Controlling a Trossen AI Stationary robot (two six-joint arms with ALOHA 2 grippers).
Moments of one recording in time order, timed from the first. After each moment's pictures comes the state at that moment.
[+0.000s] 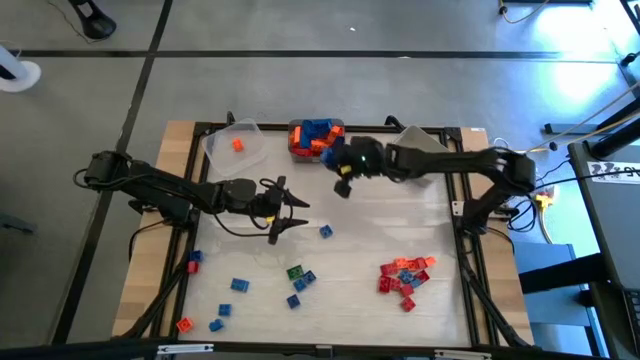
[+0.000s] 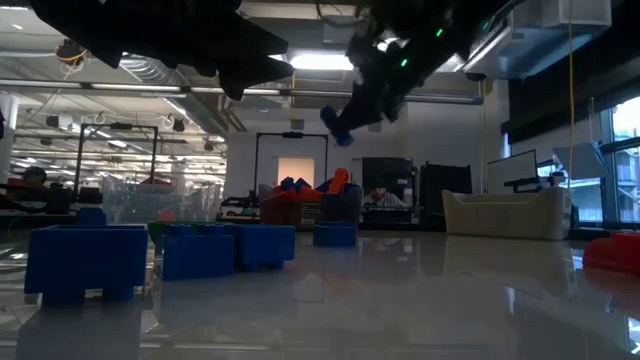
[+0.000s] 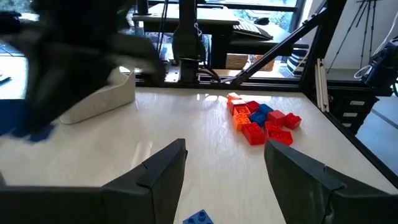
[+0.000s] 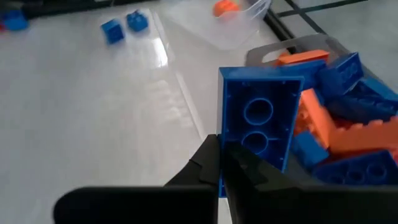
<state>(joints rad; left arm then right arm) -0.06 1.27 0.53 0.55 -0.03 -0.05 -0.24 1.60 1.11 -0.10 0.04 0.02</state>
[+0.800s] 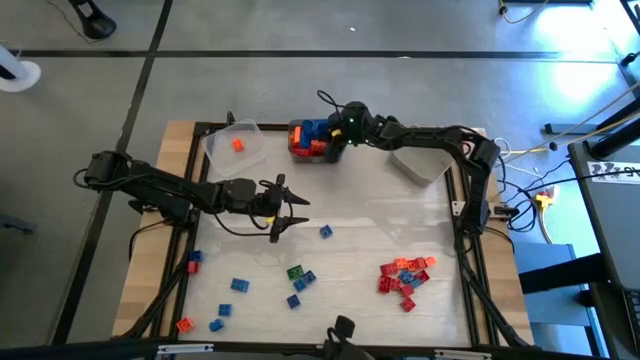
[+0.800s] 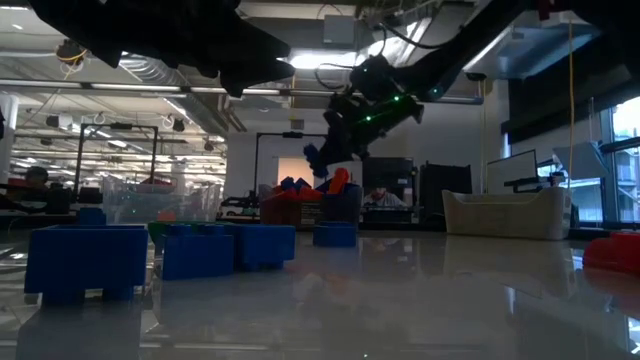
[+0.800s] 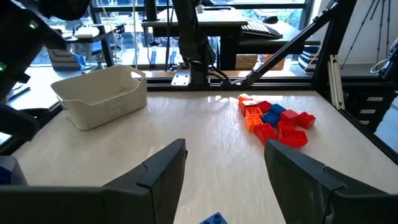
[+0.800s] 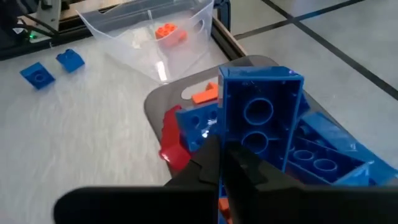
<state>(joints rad) -0.06 1.27 0.53 0.56 -0.07 0.00 -0.53 1.92 1.29 0.11 -0.23 -0.04</state>
